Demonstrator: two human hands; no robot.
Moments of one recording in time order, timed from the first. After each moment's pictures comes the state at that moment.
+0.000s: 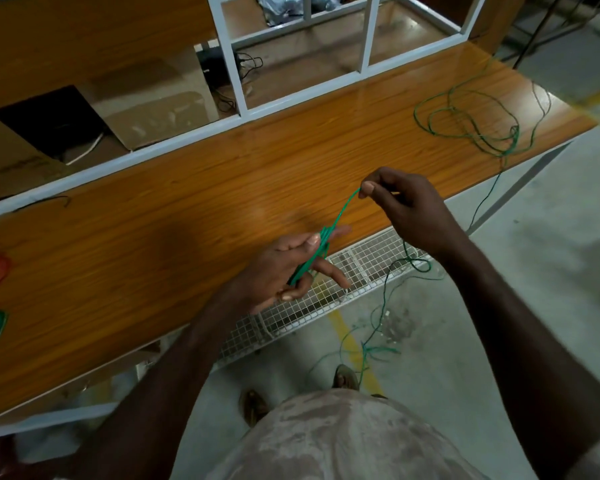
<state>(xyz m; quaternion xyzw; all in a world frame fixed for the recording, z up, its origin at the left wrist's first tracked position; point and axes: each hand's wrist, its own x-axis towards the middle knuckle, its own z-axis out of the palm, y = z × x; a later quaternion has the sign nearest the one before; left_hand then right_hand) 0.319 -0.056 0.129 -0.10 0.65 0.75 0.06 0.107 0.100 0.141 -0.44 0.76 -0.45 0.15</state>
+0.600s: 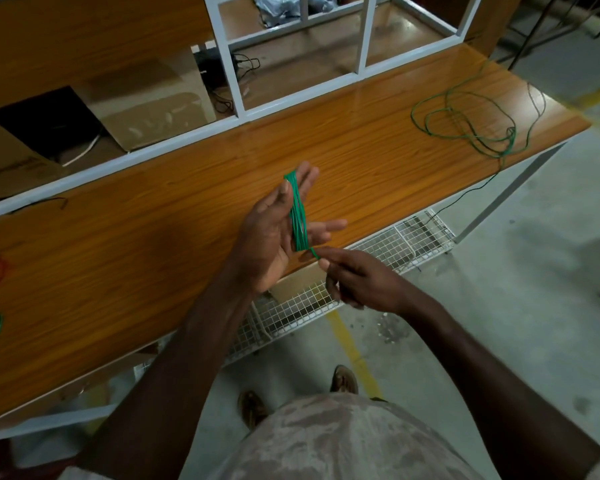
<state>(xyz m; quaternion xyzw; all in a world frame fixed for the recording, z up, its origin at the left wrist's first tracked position) 0.298 -0.055 0.161 -0.13 0.51 0.85 -0.11 0.181 0.108 0.087 -0.45 0.65 -0.45 0.43</state>
